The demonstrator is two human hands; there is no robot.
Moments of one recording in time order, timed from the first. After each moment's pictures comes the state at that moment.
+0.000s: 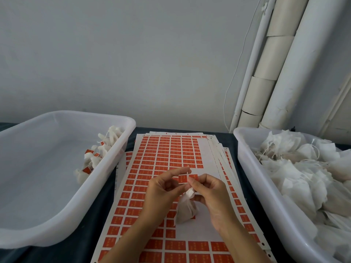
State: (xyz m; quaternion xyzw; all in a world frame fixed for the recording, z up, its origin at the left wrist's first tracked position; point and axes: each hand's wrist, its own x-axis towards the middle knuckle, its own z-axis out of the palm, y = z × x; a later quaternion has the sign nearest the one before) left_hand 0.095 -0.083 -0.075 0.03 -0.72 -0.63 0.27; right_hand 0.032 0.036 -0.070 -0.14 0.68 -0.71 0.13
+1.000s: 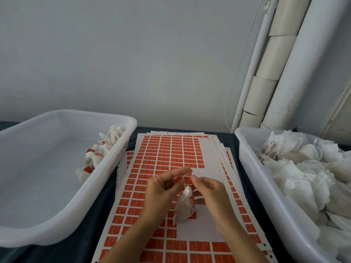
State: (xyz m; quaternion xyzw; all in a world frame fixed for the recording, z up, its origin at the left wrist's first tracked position) left_hand 0.095 -0.083 -0.076 0.02 -0.67 -0.68 0.30; right_hand 0.033 0.034 -0.067 -0.18 0.75 -0.63 0.07
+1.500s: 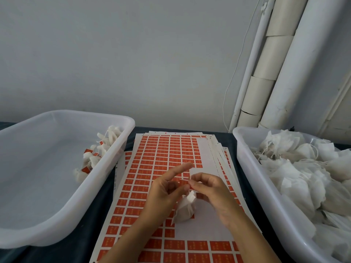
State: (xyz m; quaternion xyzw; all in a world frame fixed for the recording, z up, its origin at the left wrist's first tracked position) left_hand 0.094 -0.083 -0.078 -0.02 -0.74 -0.62 0.25; right_hand 0.021 0.046 -0.059 -0.21 0.71 -0.64 0.20
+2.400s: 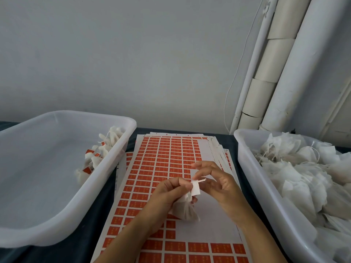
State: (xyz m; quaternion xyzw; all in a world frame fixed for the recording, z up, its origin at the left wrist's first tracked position) left_hand 0.101 -0.083 -0.066 0.04 -0.64 -0.76 0.06; right_hand 0.019 0.062 -0.040 -0.39 0.70 -0.59 0.11
